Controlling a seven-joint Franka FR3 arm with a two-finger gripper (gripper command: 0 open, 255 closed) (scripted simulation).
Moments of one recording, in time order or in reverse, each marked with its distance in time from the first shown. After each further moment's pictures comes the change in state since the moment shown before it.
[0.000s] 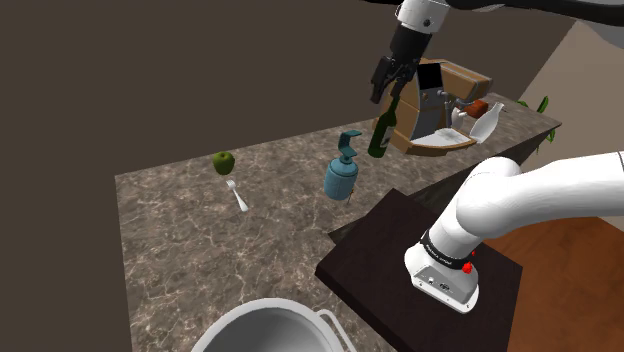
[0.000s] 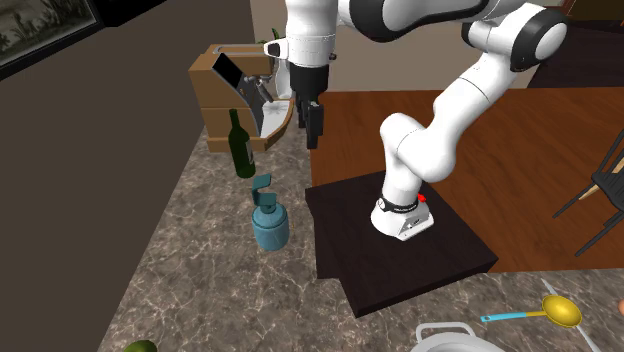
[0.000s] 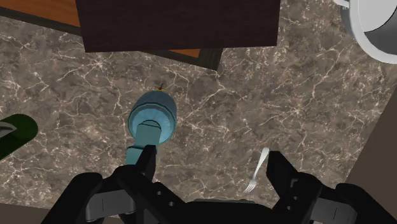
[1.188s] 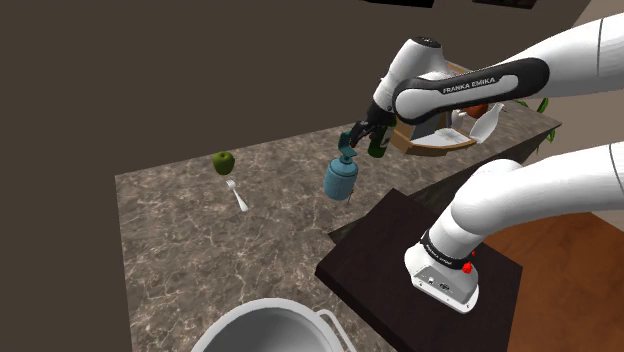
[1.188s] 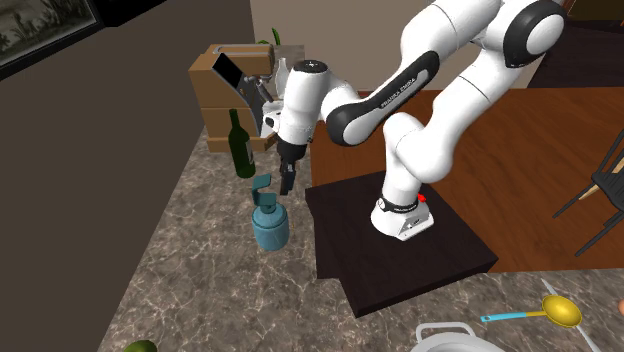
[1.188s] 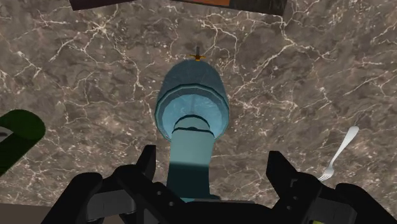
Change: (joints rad) arm -0.127 0.117 -0.037 -0.489 -0.124 0.789 0.026
